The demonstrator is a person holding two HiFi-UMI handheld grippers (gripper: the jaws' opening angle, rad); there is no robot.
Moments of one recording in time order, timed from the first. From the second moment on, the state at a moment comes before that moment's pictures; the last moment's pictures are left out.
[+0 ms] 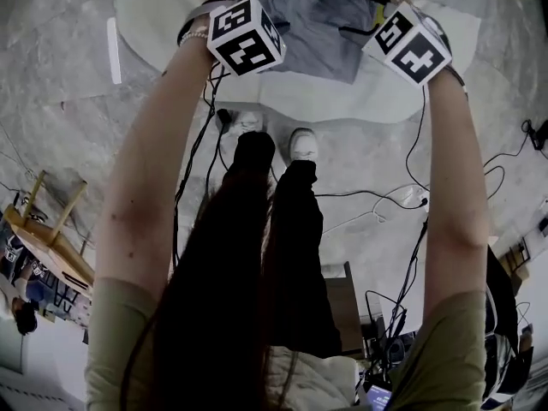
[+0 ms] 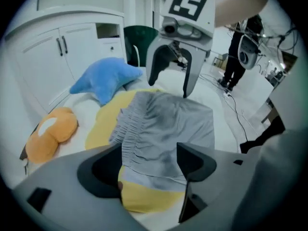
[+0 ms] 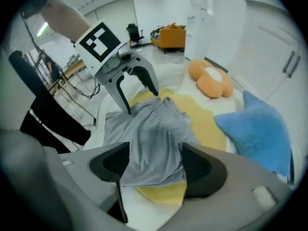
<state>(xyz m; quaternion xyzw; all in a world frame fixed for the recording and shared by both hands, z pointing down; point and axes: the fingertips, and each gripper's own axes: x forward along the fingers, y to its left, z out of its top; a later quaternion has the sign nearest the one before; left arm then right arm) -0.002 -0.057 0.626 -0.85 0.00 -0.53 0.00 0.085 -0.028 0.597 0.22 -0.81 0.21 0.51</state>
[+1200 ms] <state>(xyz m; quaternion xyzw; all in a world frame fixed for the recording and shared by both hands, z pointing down) -0.052 0.114 -0.106 -0.87 0.48 -0.09 -0.04 0.124 0.148 -0.137 0.61 -0.79 0.03 -0.03</state>
